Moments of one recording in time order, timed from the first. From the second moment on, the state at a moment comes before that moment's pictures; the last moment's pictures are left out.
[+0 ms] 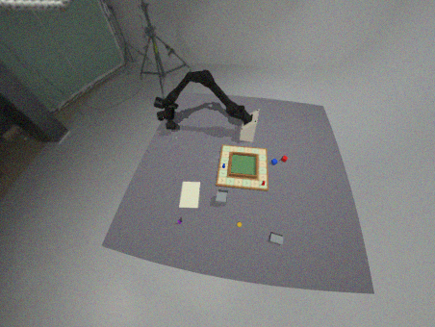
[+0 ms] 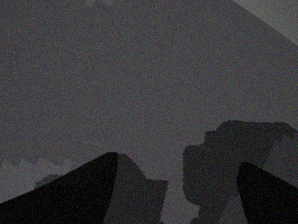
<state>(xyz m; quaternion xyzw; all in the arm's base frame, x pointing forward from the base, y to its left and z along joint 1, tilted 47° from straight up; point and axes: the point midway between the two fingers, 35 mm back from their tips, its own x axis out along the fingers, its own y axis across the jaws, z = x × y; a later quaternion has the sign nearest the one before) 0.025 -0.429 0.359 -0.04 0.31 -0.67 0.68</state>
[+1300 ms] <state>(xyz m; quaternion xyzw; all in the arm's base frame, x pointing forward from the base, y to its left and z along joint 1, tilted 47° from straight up) 0.448 -0.171 0.103 0.18 0.40 -0.31 0.84</state>
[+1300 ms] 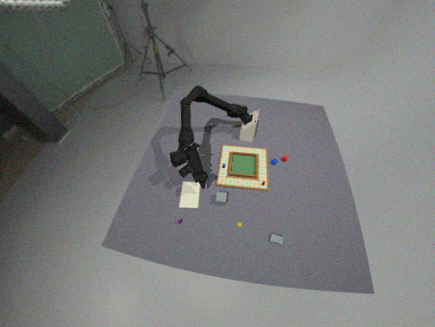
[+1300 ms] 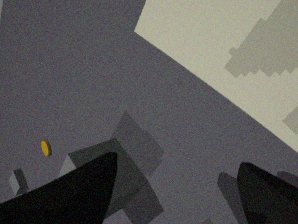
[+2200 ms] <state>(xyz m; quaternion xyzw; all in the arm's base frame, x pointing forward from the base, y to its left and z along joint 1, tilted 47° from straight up) 0.289 0.144 -0.159 0.06 0.62 -0.38 0.68</state>
